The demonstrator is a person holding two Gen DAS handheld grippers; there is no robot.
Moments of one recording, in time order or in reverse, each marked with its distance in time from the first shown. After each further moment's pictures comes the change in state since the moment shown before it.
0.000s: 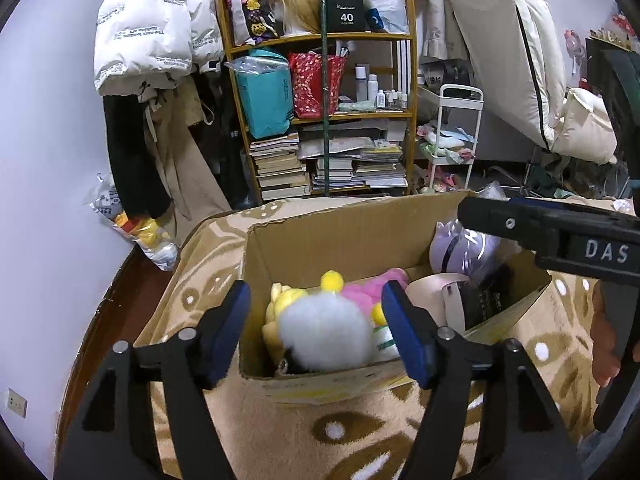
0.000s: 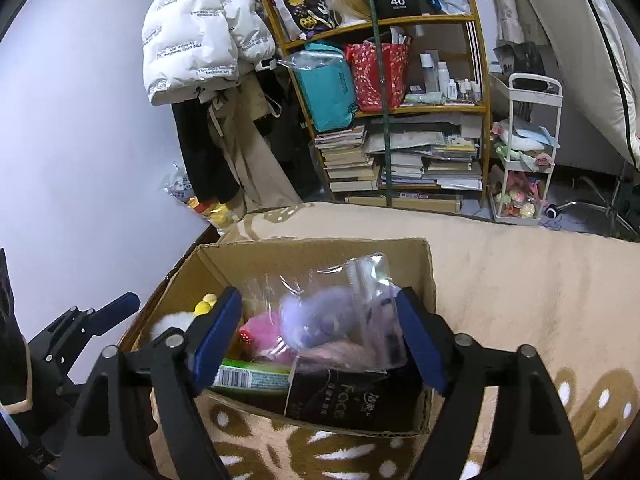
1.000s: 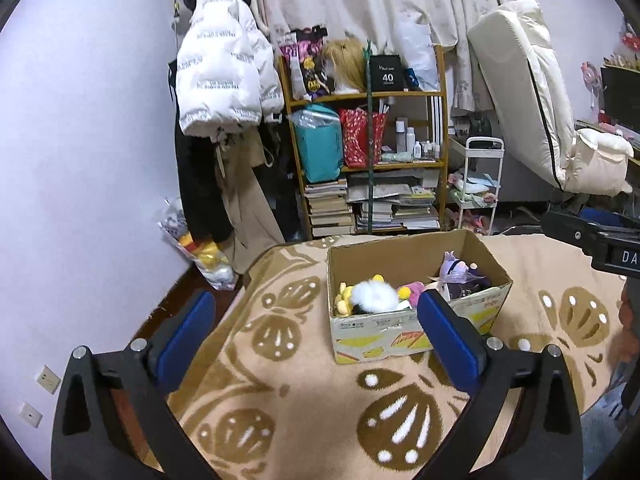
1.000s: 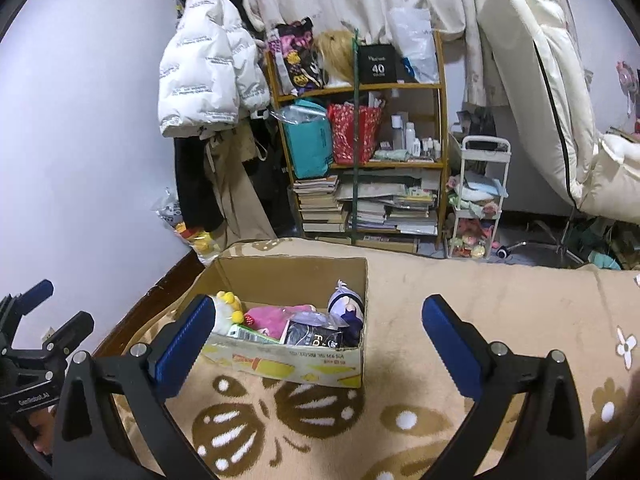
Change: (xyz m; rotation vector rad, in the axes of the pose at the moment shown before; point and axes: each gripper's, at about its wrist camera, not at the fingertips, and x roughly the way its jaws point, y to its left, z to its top) left arm -0.163 0.021 -0.025 -0.044 -0.163 0.158; right arm -0.144 0.027 -0.024 -0.079 -0.160 -0.133
